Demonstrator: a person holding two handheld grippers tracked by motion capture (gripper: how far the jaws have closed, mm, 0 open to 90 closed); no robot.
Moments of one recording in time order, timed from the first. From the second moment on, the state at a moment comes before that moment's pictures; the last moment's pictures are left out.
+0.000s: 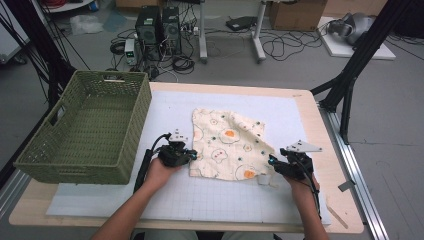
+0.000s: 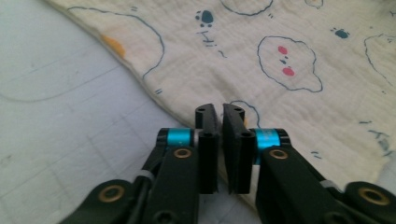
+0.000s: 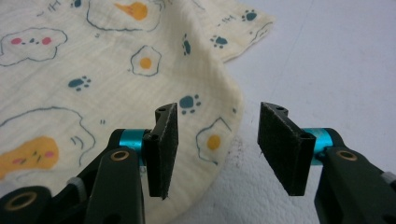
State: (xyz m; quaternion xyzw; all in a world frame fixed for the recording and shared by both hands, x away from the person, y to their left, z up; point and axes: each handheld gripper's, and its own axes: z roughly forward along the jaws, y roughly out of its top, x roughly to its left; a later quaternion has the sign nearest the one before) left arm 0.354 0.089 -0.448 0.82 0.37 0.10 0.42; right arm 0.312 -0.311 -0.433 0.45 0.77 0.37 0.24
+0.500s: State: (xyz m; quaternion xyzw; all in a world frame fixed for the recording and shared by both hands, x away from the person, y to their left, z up) left arm 0.314 0.142 -0.447 0.81 0.40 0.13 0.42; right arm 0.303 -0.264 -0.444 0.40 0.83 0.36 0.14
